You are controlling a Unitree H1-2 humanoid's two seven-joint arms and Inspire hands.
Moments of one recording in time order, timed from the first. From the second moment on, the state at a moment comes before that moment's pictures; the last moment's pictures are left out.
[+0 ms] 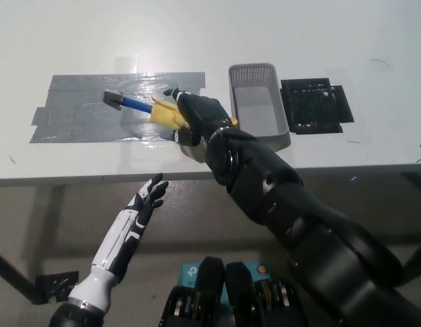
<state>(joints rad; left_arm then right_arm) -0.08 0.17 -0.12 -0.13 0.07 -0.03 -0.15 -1.24 0.17 0.47 1.44 -0.52 -0.04 -0.16</state>
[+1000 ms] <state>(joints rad) -0.11 0.17 -0.13 -0.13 0.08 -0.03 -0.16 -1.40 0.11 0.33 1.35 -0.43 -0.01 0.07</state>
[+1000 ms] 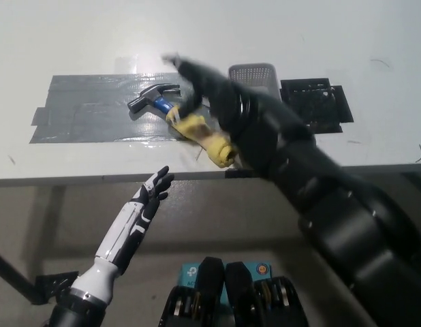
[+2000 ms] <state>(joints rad) -0.17 0.17 -0.10 -0.06 0.08 -0.03 -0.17 -1.03 -0.27 0.17 0.26 -0.32 0.06 0.23</state>
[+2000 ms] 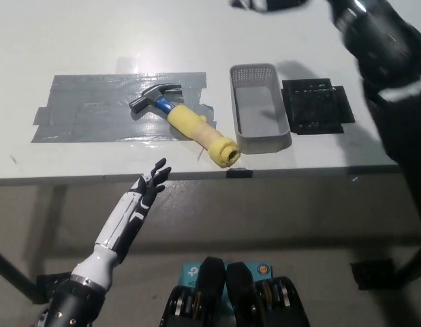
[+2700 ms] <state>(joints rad) -0.15 0.17 -0.08 -0.05 0.08 -0.03 -0.17 -0.23 -0.25 0.03 -0.44 -0.13 0.10 0.22</state>
